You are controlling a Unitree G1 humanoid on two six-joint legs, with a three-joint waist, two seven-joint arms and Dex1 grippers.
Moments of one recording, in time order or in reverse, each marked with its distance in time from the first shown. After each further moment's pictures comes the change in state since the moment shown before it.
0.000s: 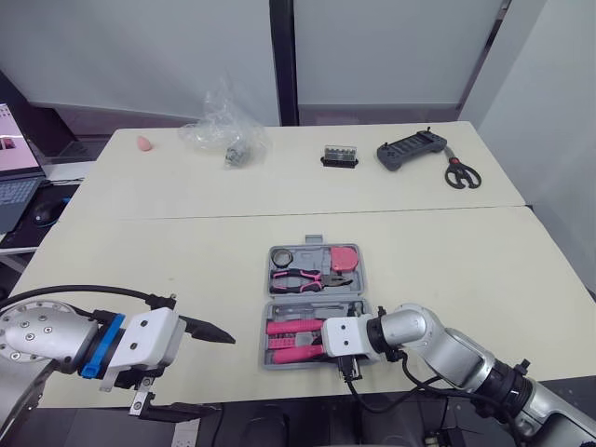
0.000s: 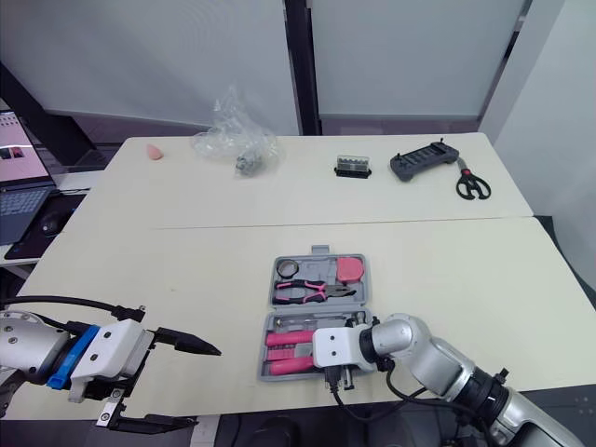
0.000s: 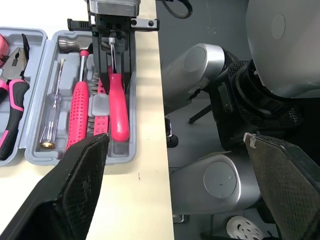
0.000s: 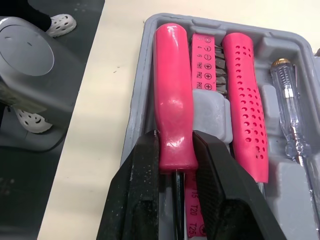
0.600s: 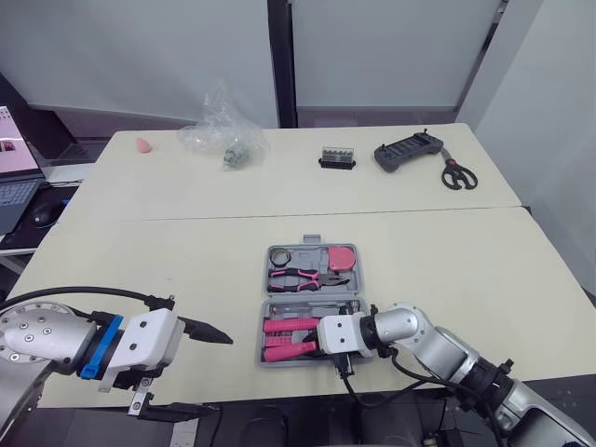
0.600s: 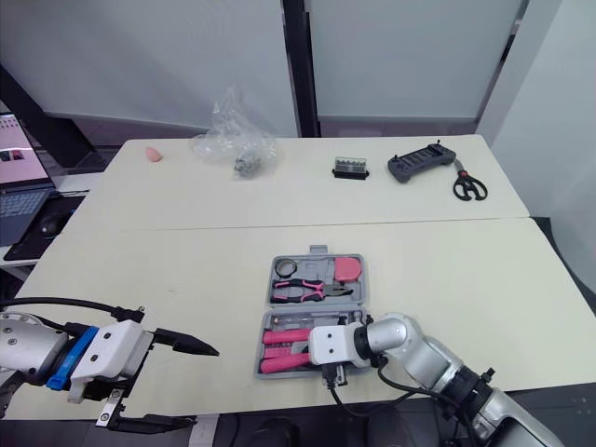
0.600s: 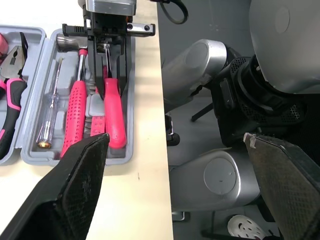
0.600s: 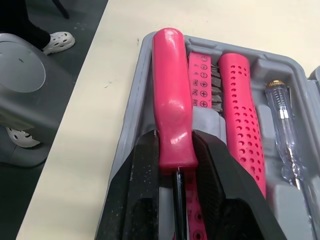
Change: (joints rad) left arm 0.013 -0.005 0.012 0.012 0.016 -0.009 -0.003; right arm -0.007 0.085 -0.030 0.163 -0.024 -0.181 0.018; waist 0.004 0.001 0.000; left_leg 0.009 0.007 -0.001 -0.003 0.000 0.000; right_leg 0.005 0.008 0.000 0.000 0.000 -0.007
